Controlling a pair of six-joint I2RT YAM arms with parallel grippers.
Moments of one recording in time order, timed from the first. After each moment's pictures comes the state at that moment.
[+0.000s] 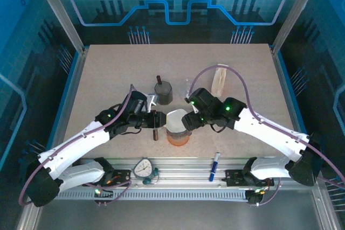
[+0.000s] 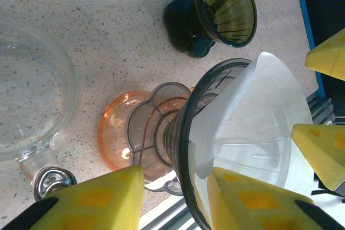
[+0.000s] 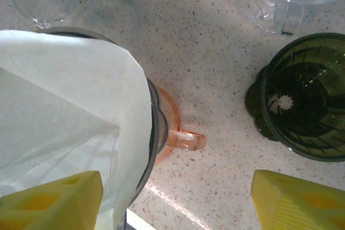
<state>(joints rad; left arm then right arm) -0.66 1.06 0.81 -0.53 0.28 -0.68 0.89 1.27 1.14 -0.92 0.11 0.35</state>
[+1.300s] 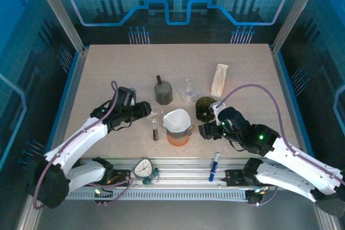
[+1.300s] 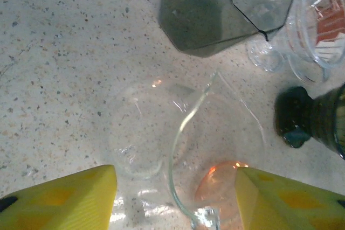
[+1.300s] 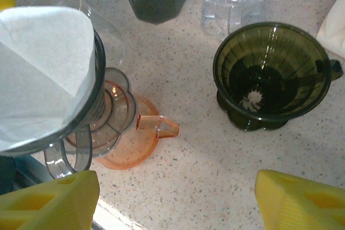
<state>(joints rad) -0.40 1.12 0.76 -0.53 0.11 -0.77 0.88 0.77 0.75 -0.74 0.18 0.42</state>
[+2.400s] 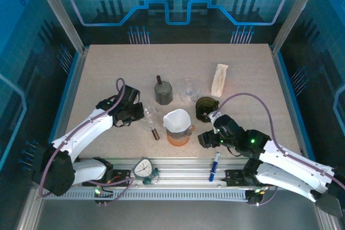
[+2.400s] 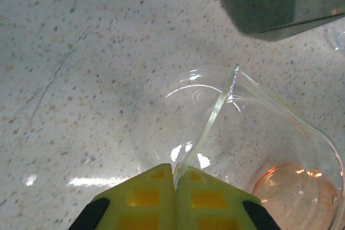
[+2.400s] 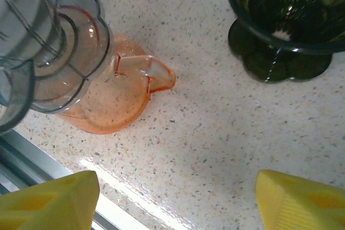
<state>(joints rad) -0.40 1.21 0.83 -0.71 0.03 -0.70 0.88 0.79 0.55 -0.64 0.11 0.45</state>
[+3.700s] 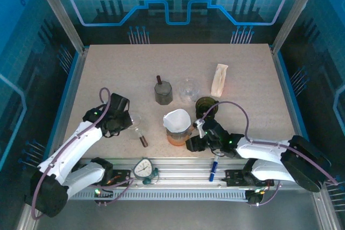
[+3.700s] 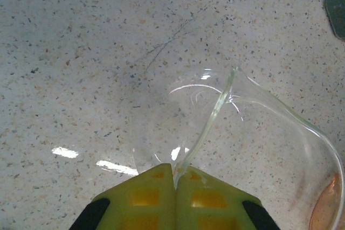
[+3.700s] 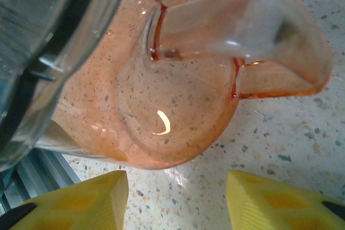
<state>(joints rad) -0.35 1.00 0.76 -0.93 -0.11 -0.81 0.86 1.20 0.31 0.11 -0.20 0.55</state>
